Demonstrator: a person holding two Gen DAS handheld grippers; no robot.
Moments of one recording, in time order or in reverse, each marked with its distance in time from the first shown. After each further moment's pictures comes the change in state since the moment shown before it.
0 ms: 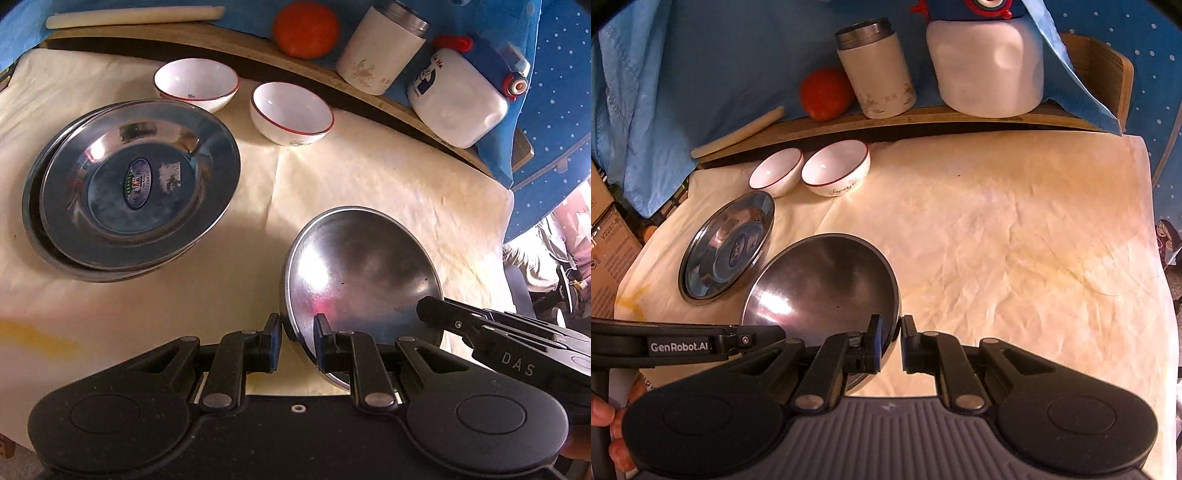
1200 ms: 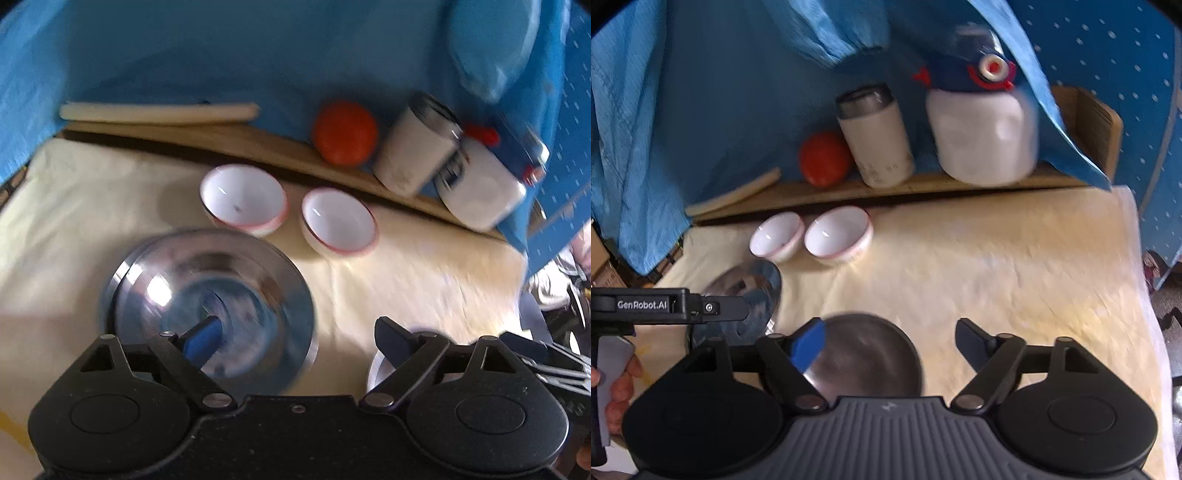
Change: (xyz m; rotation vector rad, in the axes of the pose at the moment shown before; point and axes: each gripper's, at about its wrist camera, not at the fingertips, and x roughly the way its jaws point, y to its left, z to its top) left arm -0.037 0.049 0.083 0.068 -0.137 0.033; right arm -0.009 0.029 0.037 0.050 -0.162 -0.039
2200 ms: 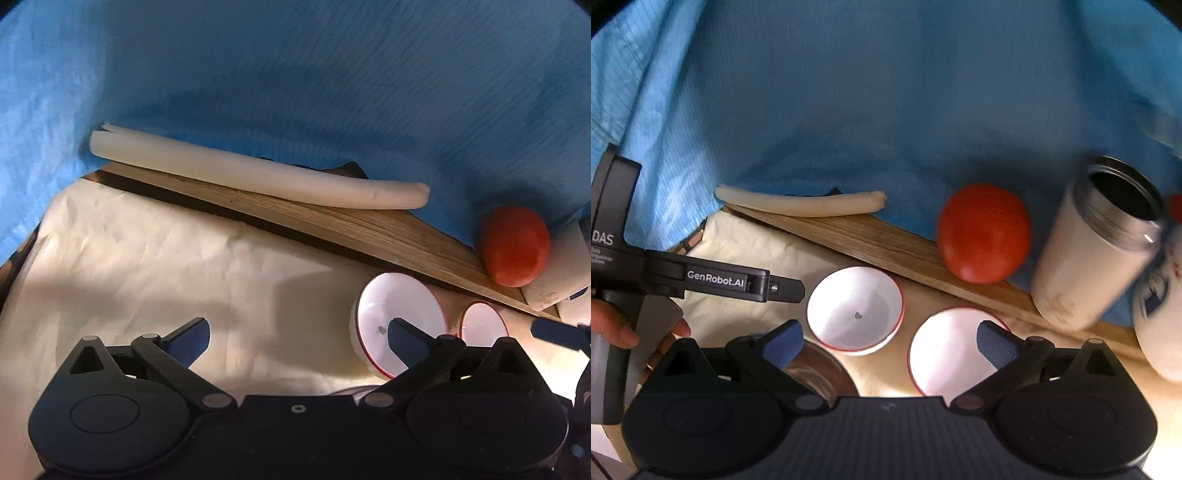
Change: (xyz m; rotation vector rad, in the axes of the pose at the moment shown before) left arm 0.080 0.123 0.106 -0.086 0.022 0.054; right arm 0.137 0.127 0.095 -0.342 0.097 0.038
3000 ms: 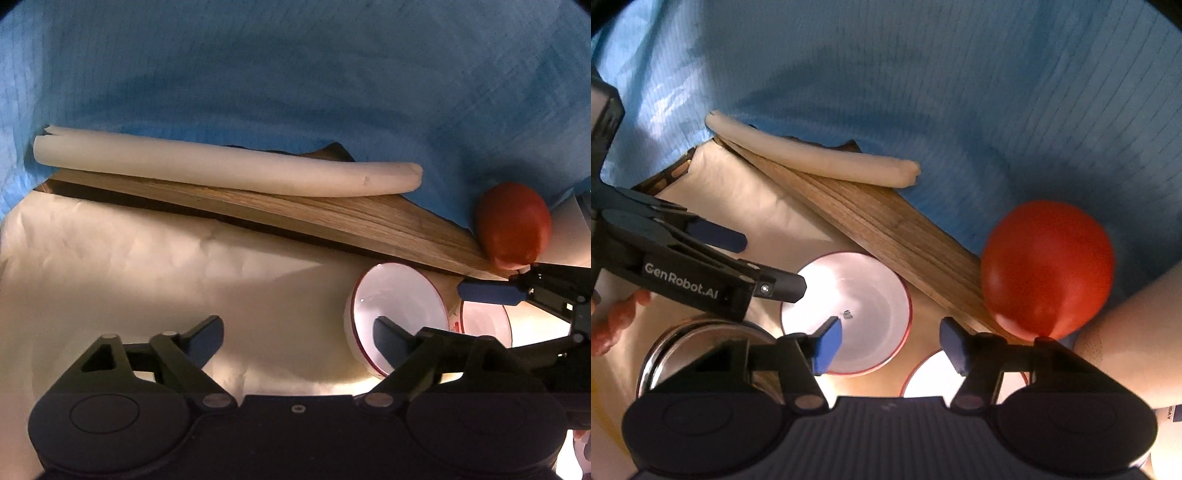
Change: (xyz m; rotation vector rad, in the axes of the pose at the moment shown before) left arm 0.020 0.002 0.008 0.080 0.062 -0.076; right arm 0.055 0.016 0.021 -0.188 0.154 -0.005
